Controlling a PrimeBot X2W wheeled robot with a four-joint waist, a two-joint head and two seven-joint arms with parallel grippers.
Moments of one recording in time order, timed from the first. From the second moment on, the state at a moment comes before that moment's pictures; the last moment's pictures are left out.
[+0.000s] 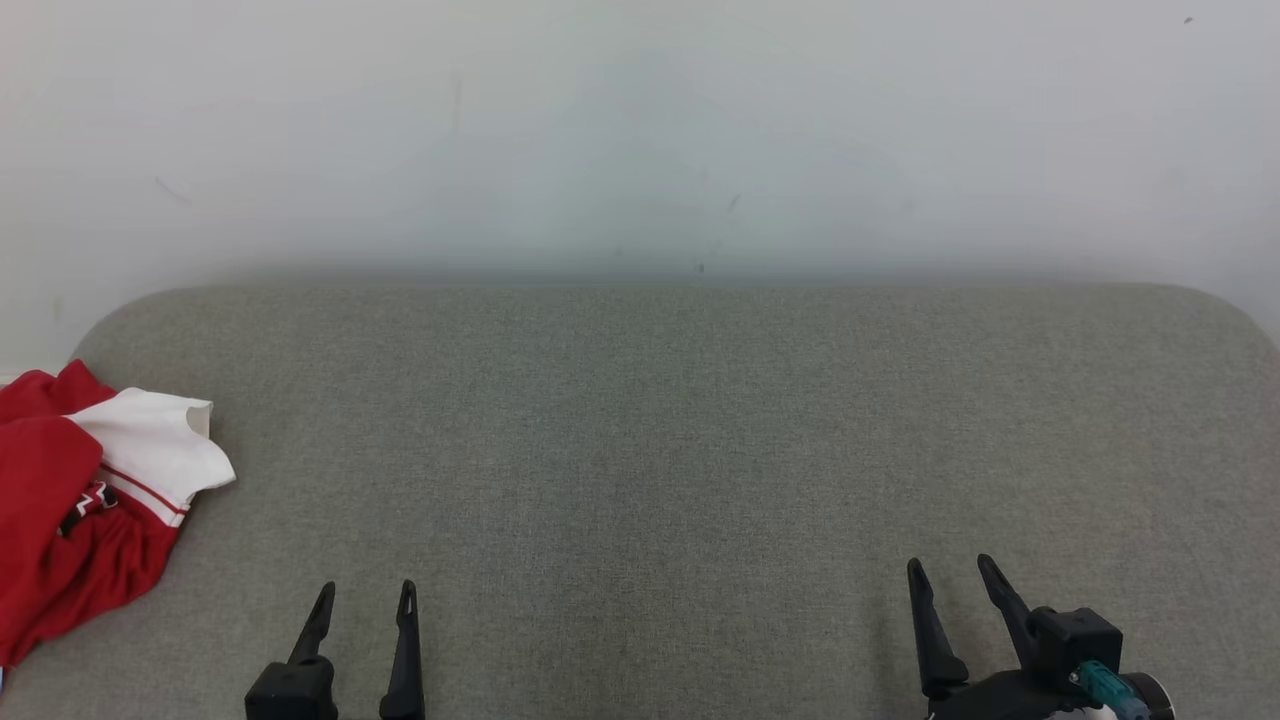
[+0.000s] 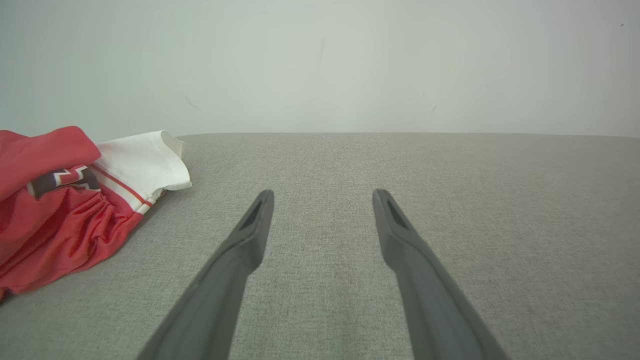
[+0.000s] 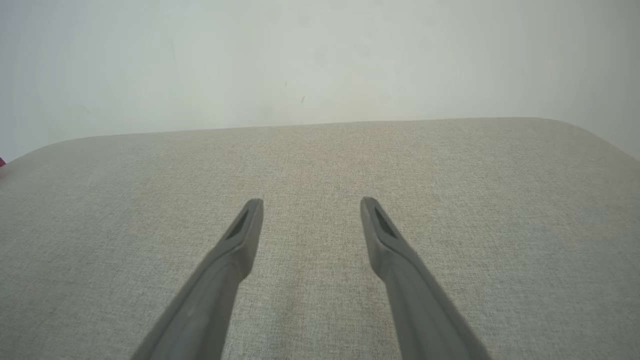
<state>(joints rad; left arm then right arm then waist) -0.09 0.07 -0.07 0.38 -0.11 -0.04 -0.26 -0.12 -0.05 0.00 0.49 0.10 0.13 -0.24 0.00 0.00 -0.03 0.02</state>
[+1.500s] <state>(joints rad) -0.01 0.11 0.07 0.30 -0.15 0.01 -0.26 -0.12 -0.05 0.13 0.46 0.19 0.13 -0.26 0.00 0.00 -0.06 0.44</state>
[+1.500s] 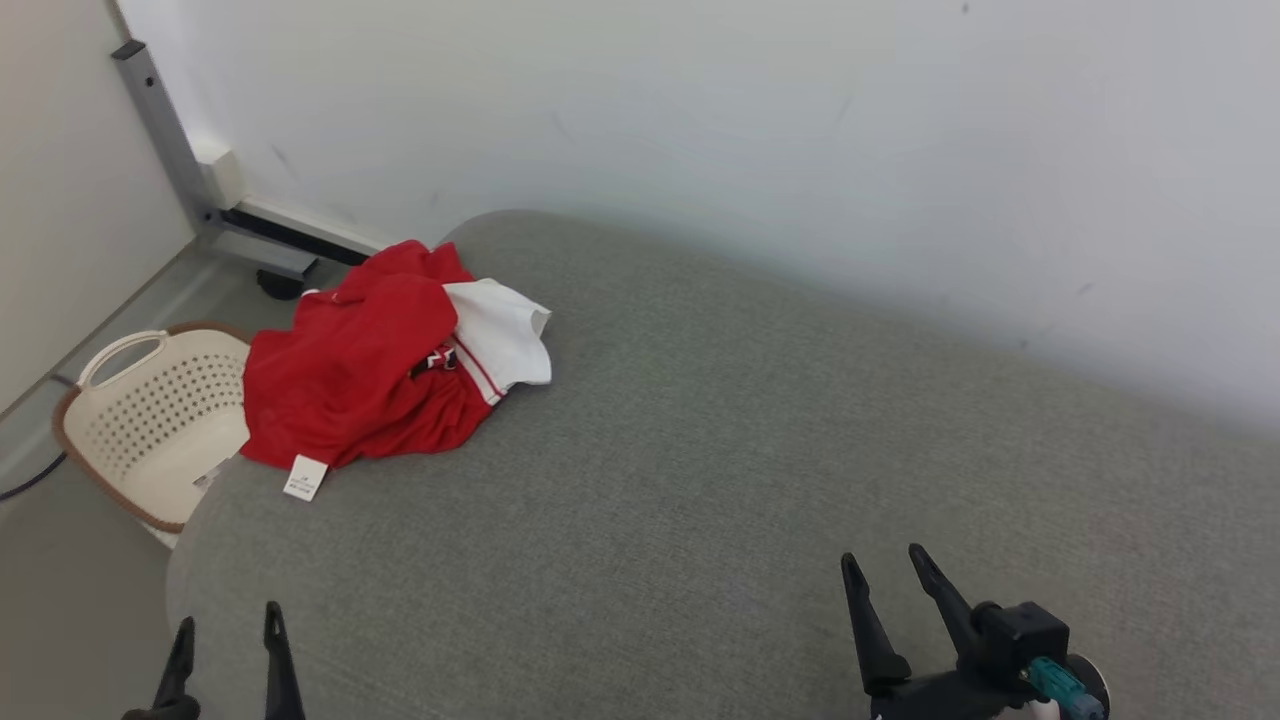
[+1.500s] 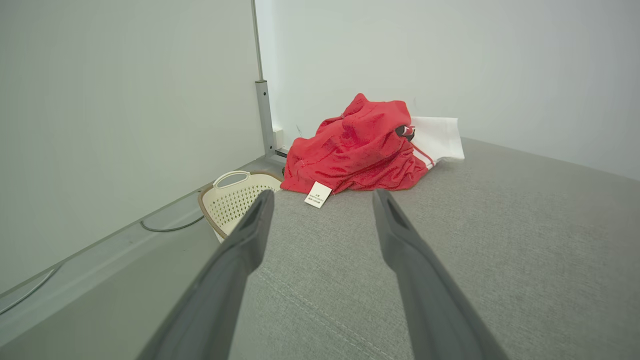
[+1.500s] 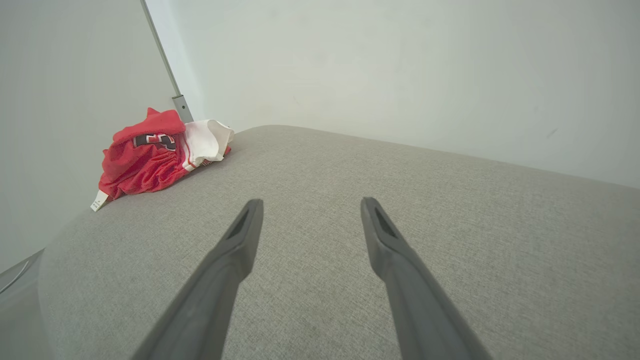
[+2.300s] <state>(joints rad) 0.06 0.08 0.15 0.23 -0.17 0.02 -0.26 -0.23 -0.05 0.21 0.55 0.20 0.13 -0.26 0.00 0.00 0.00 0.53</state>
